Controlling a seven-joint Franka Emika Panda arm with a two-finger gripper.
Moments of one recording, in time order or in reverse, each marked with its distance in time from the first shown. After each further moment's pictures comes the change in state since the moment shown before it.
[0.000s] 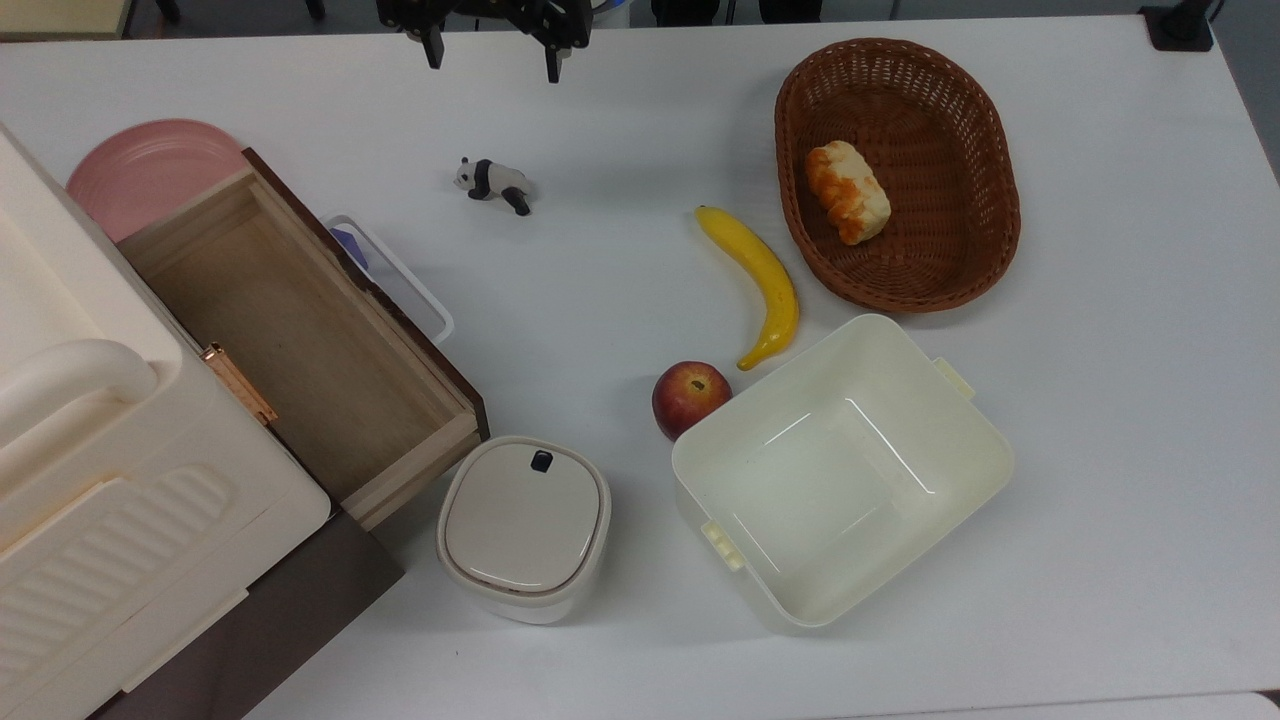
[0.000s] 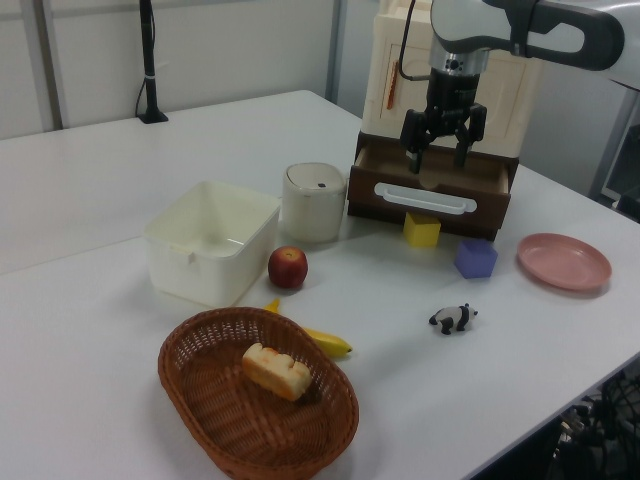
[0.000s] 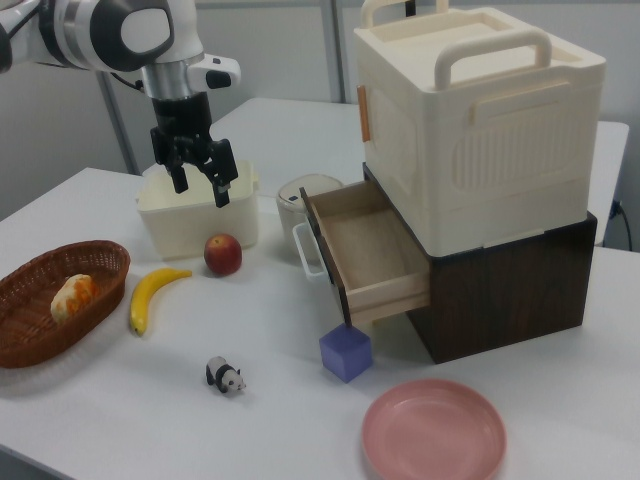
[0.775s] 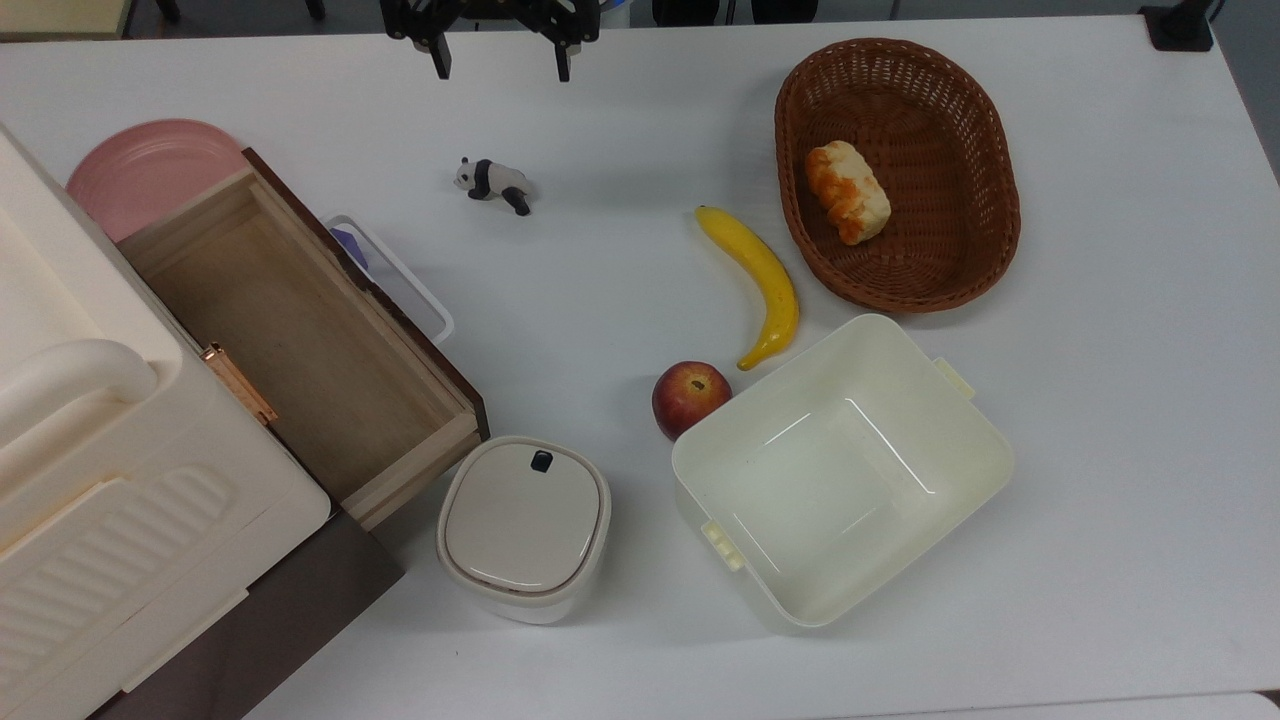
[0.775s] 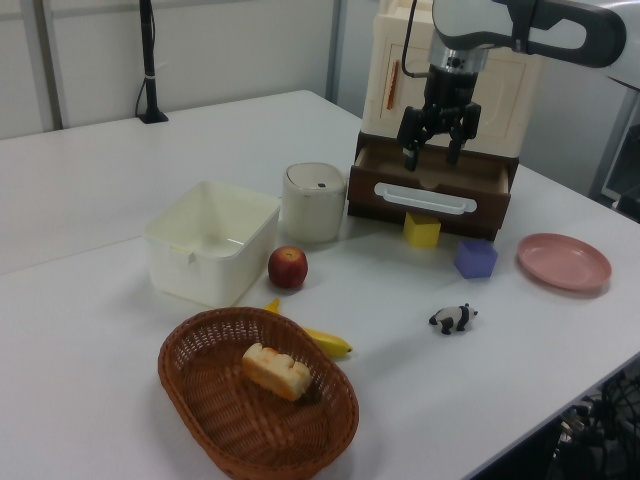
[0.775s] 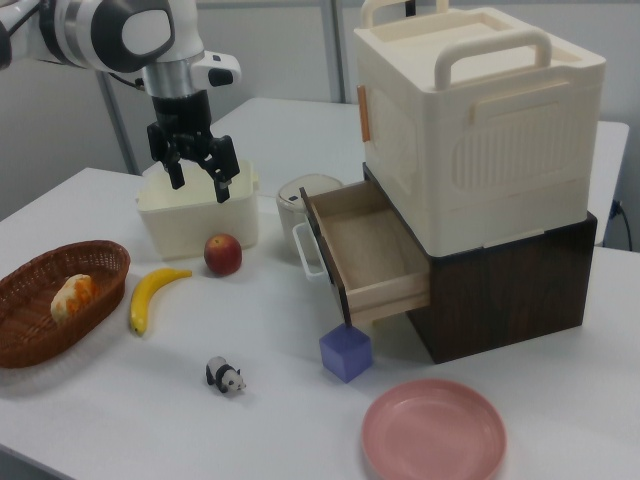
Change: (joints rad) arm -0.004 -0.001 0.000 -0.001 0.039 0.026 -0.092
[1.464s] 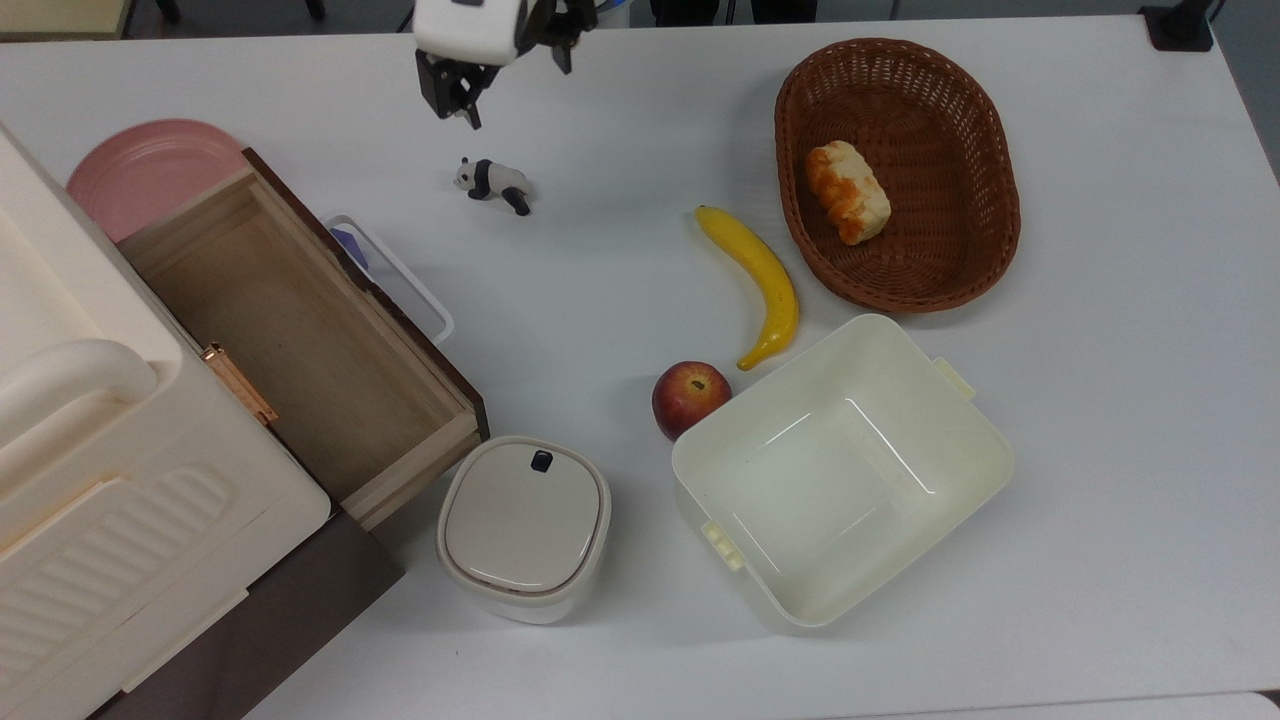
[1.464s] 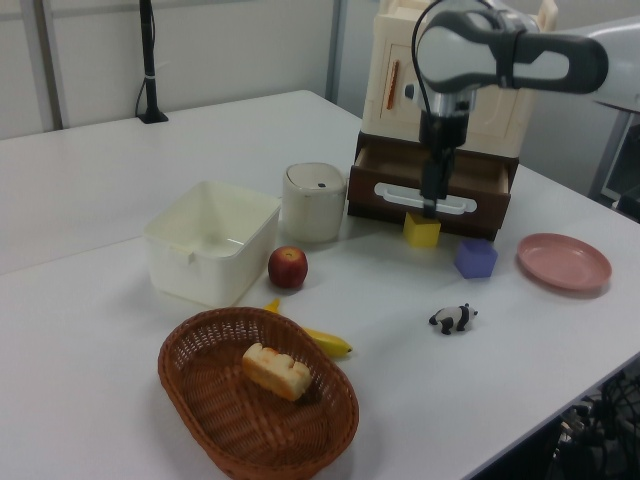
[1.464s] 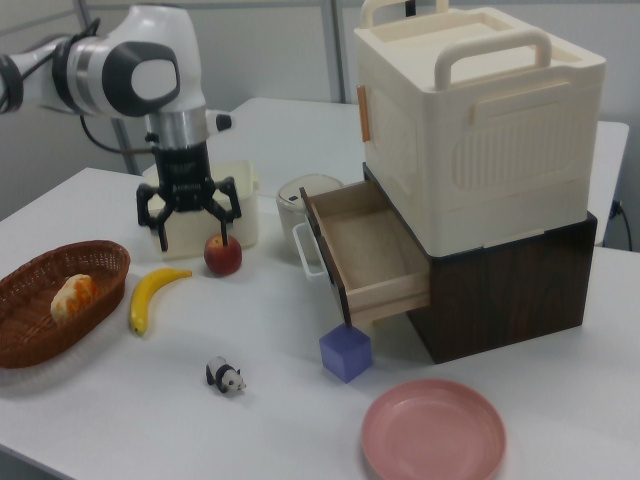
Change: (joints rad) arm -0.087 -0.003 0.118 -0.160 -0.076 0.000 -0.658
